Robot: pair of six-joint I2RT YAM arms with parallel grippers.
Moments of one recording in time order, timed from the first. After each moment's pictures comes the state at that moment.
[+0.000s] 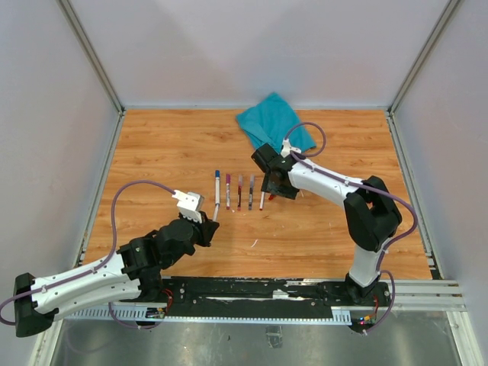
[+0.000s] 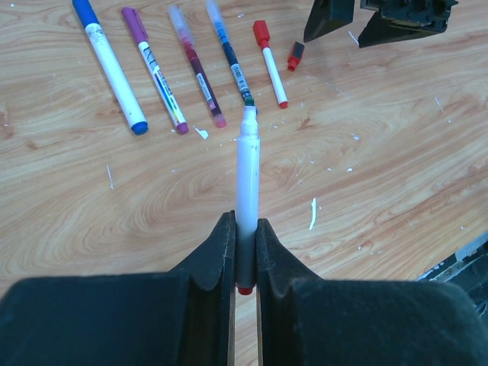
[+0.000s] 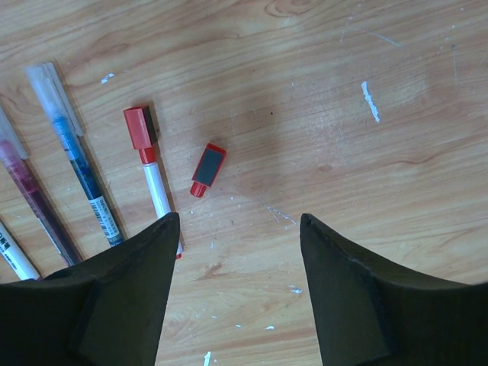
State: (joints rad) left arm -1.10 0.56 0.40 -0.26 -0.52 -0.55; right arm 0.72 1.80 1.34 -0.78 0.42 0.94
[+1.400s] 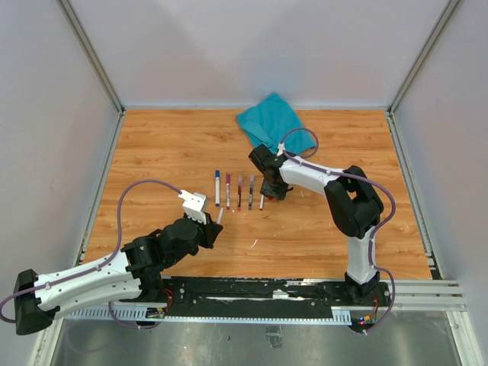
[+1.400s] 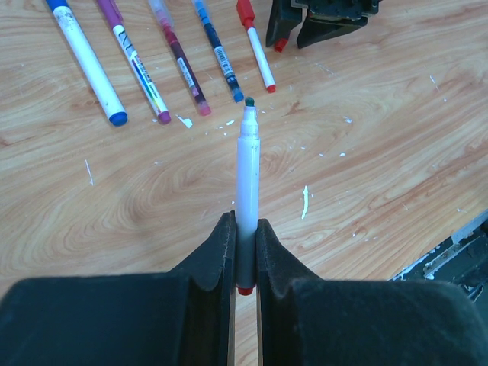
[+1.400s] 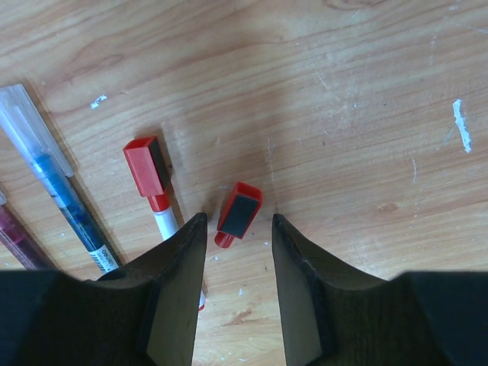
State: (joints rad) left arm -1.10 0.61 0.40 -0.24 -0.47 -0.55; right arm 0.69 1.98 1.40 -0.74 0.32 0.97
